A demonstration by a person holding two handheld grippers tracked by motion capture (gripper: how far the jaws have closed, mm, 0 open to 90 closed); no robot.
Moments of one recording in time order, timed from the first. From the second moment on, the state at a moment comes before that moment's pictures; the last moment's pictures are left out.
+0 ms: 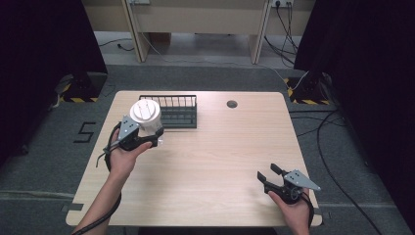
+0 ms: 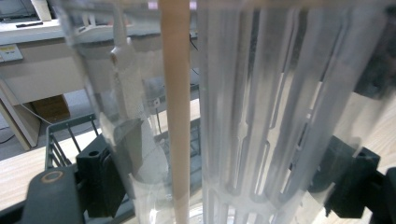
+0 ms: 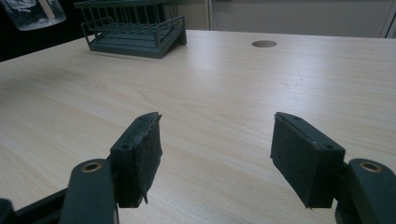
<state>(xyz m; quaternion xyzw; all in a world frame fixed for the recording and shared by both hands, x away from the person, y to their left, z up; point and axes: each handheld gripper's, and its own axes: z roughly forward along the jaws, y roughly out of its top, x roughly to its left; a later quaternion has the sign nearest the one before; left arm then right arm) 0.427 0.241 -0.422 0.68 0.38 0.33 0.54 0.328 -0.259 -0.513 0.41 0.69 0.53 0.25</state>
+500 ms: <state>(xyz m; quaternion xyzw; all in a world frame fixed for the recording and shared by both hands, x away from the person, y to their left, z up) 0.450 0.235 -0.409 0.68 0.38 0.33 0.54 0.328 -0.259 -0.513 0.41 0.69 0.54 0.25</state>
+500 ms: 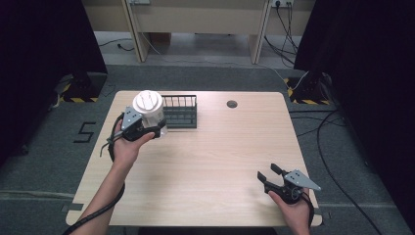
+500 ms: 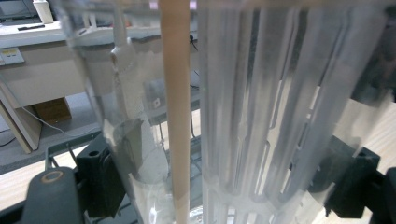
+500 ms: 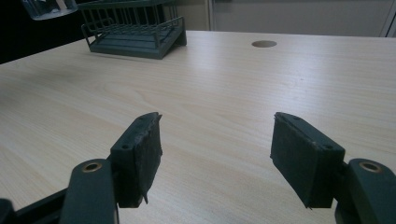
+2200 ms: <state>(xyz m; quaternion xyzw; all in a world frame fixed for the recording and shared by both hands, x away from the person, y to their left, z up) 0.519 0.226 -0.356 0.66 0.38 0.35 0.54 0.328 -0.260 -0.513 0.41 0.69 0.54 0.25</state>
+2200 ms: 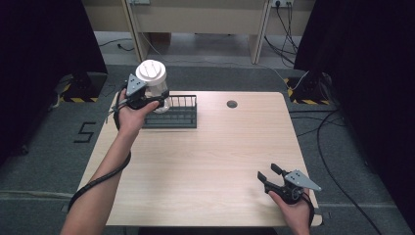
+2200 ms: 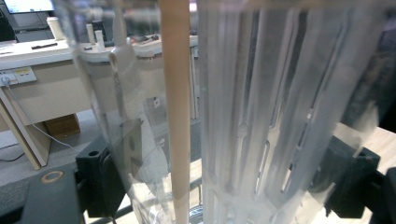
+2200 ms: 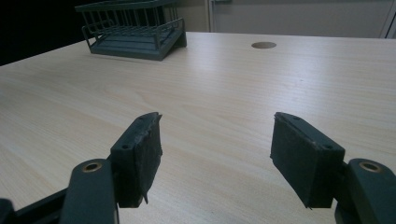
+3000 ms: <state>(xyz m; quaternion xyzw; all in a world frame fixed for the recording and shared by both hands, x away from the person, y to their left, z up) 0.563 0.206 -0.368 0.67 0.40 0.34 0.52 0.328 -0.261 -0.513 0.41 0.69 0.54 0.25</state>
